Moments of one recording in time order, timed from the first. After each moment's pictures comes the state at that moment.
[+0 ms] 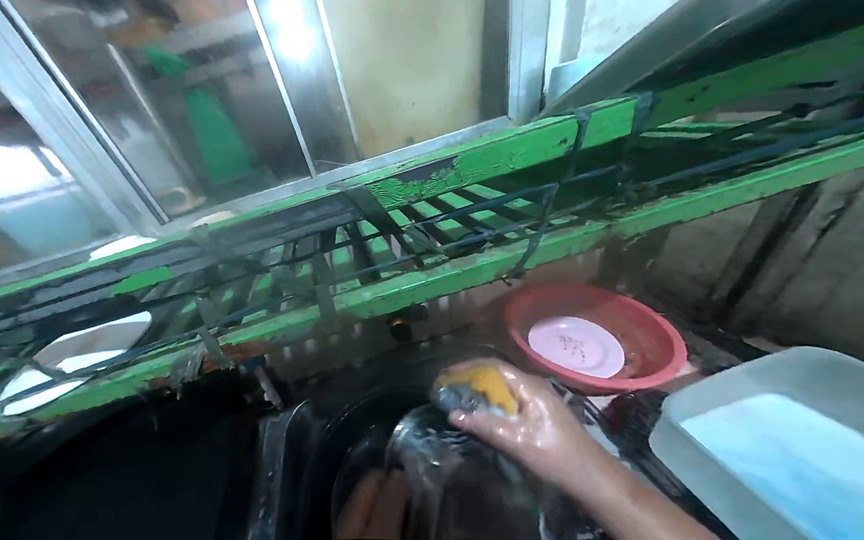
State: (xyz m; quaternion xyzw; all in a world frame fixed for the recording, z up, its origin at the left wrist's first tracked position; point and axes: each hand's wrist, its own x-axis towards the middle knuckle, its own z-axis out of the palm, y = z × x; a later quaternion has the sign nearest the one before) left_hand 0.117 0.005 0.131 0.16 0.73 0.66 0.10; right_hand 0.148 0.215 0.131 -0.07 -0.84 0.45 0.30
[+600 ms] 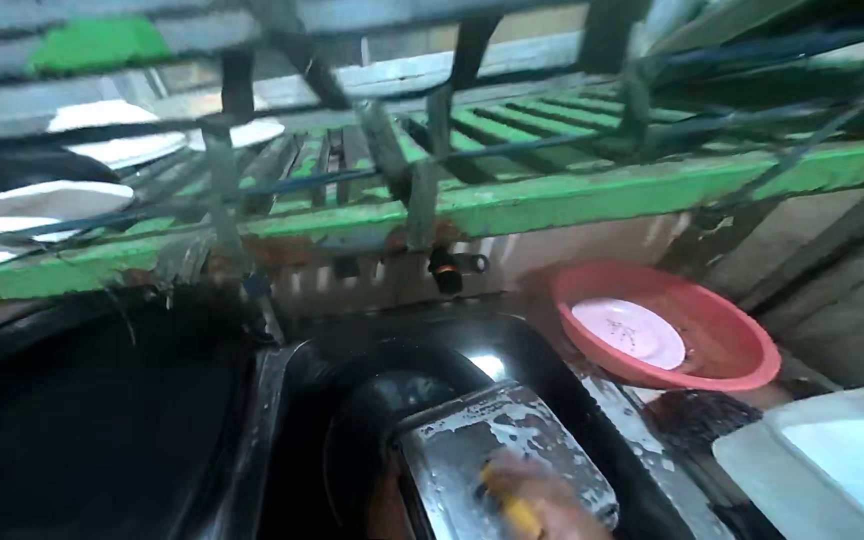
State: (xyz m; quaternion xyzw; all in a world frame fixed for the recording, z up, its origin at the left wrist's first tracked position) left_hand 0.082 0.016 -0.082 -0.17 0.58 0.77 0.21; right_hand 0.188 0.196 -0.075 -0.09 -0.94 0.32 0.08
